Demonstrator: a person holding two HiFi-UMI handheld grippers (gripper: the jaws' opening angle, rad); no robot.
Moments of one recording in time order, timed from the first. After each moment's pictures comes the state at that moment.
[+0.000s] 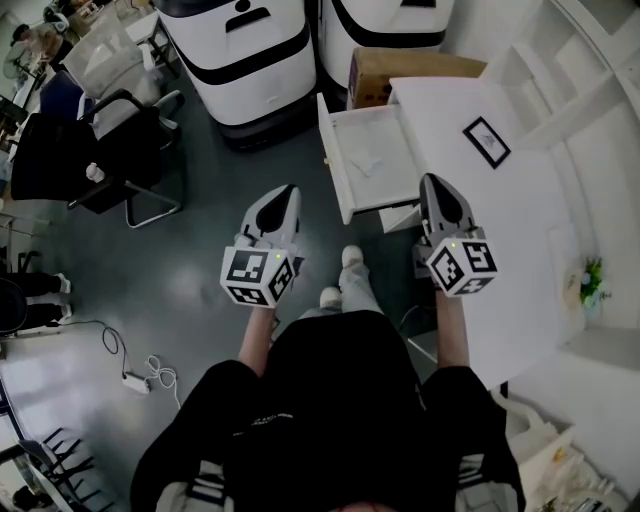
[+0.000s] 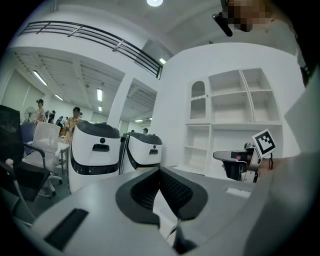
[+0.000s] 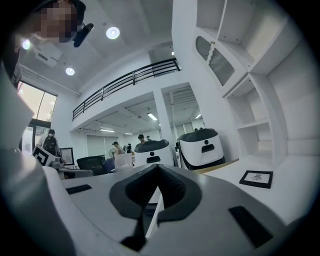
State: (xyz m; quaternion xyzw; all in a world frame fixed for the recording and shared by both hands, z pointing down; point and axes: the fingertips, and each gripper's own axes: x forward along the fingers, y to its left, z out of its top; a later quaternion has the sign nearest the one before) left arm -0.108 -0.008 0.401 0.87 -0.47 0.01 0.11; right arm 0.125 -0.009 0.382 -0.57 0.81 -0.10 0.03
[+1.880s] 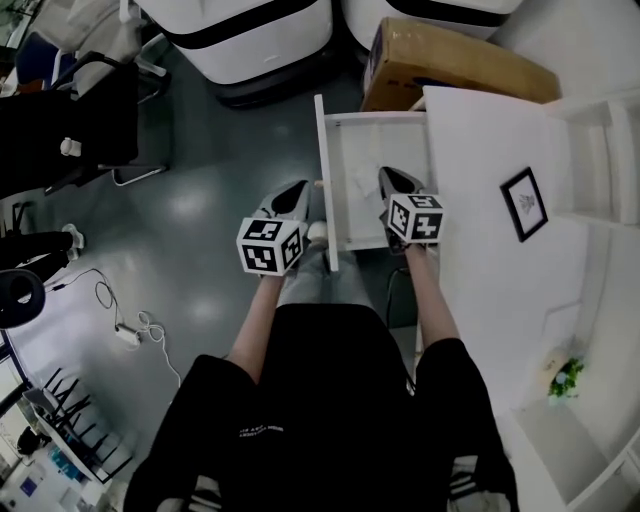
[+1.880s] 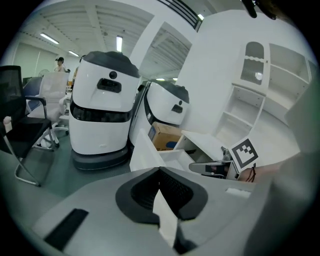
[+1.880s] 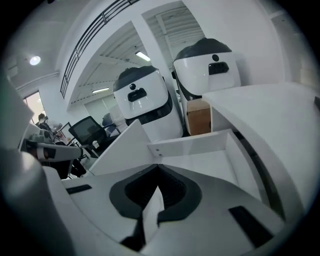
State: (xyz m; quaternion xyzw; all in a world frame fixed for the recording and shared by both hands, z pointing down) left arm -0.053 -0.216 0.627 0.79 -0.49 0.15 0.33; right arm 0.112 -0.259 0.695 -0.46 0.79 -0.34 -0.21
